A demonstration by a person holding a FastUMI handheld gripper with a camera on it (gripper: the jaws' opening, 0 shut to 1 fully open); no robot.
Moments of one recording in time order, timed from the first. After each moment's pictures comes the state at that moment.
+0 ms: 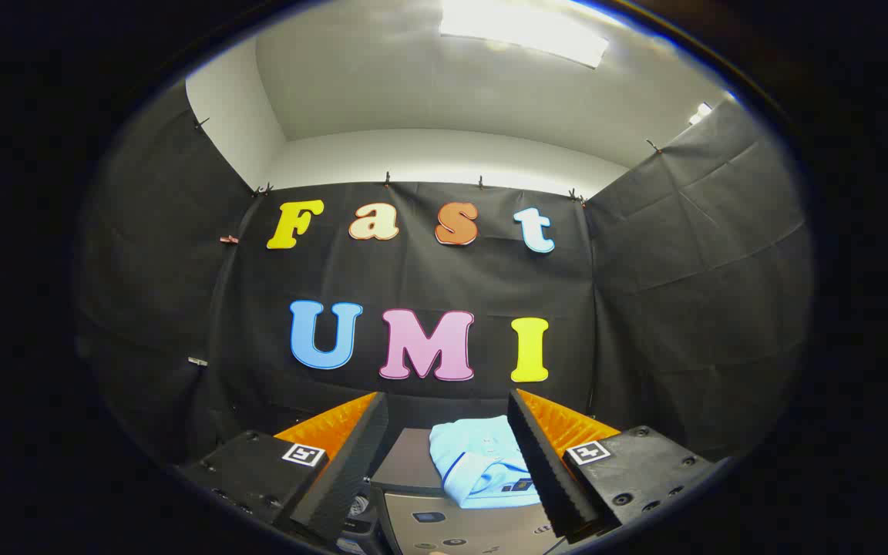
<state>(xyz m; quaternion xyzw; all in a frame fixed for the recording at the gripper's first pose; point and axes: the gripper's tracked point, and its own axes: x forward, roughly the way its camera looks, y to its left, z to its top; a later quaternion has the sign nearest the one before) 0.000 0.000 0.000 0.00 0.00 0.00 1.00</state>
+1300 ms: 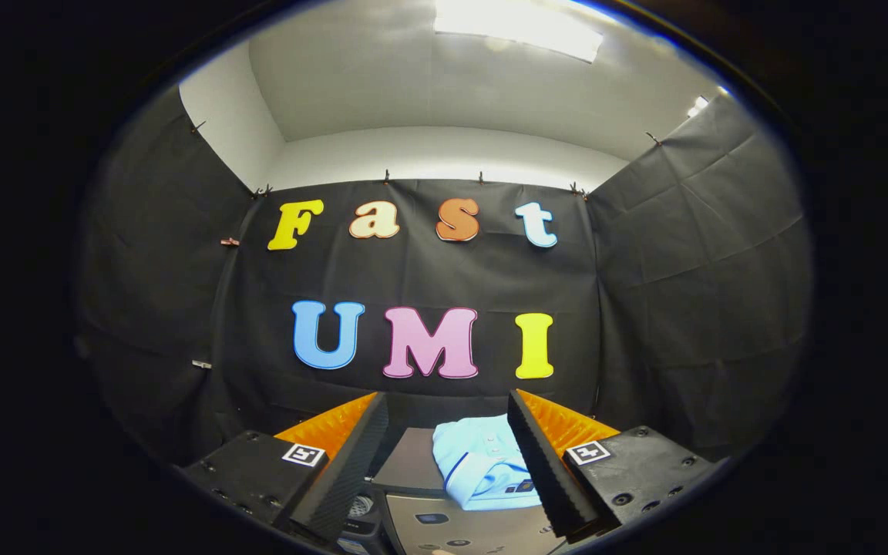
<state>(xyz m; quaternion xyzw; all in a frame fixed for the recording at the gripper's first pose) 0.014 -0.004 0.002 0.01 0.01 0.01 1.00</state>
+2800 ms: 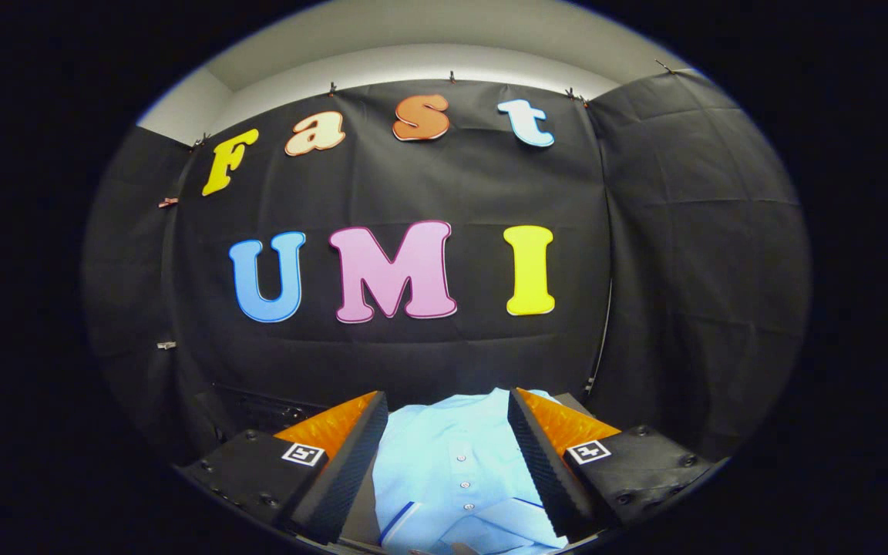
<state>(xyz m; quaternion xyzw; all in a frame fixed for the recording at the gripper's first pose) 0.214 -0.074 -0.086 0.04 0.22 -0.02 0.98</state>
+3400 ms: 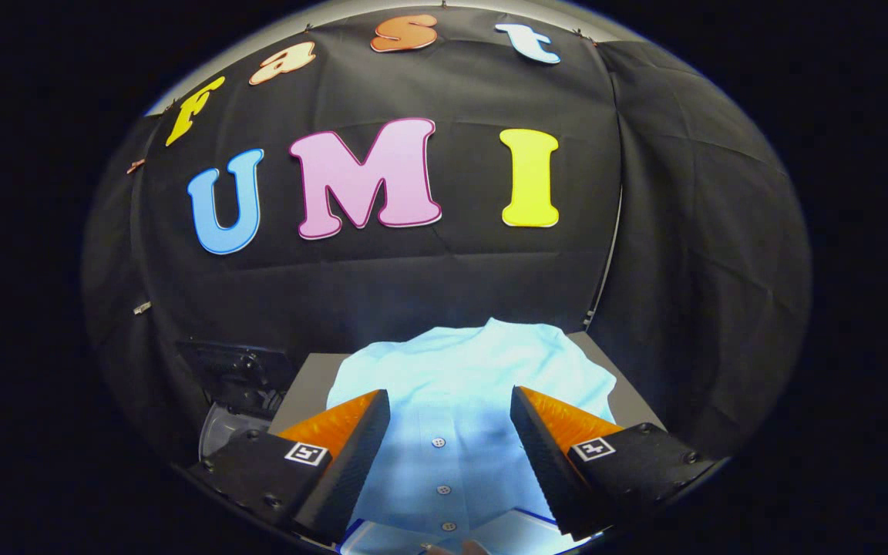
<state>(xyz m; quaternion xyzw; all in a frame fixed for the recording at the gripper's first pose) 0.242 -0.089 -0.206 0.03 0.37 -0.04 0.93</state>
